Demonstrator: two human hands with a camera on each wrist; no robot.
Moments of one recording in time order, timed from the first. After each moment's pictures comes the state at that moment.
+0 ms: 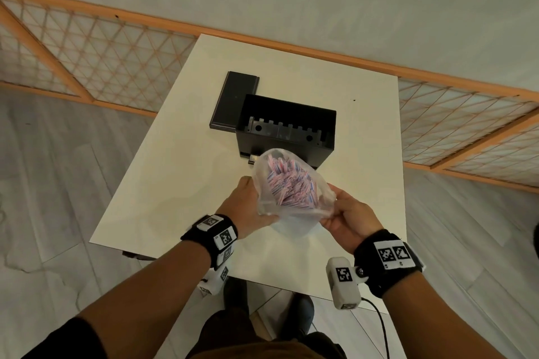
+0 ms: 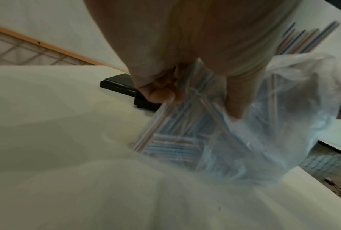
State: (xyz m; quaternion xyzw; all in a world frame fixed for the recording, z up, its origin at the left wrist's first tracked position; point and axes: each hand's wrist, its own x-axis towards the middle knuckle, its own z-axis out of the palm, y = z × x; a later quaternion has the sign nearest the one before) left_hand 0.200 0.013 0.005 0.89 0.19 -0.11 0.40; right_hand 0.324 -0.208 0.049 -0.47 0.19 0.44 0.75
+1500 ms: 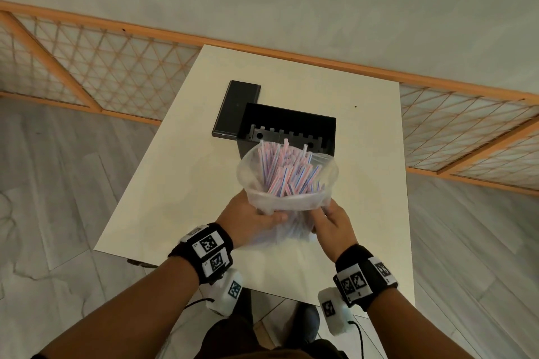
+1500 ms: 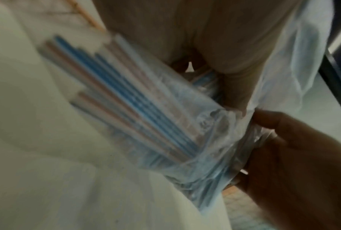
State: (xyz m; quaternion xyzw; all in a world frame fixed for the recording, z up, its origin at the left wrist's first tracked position) left_hand 0.197 -0.001 0.041 0.77 0.21 0.00 0.61; right_hand 0.289 -0.188 0.051 -0.75 -0.16 0.24 0.59
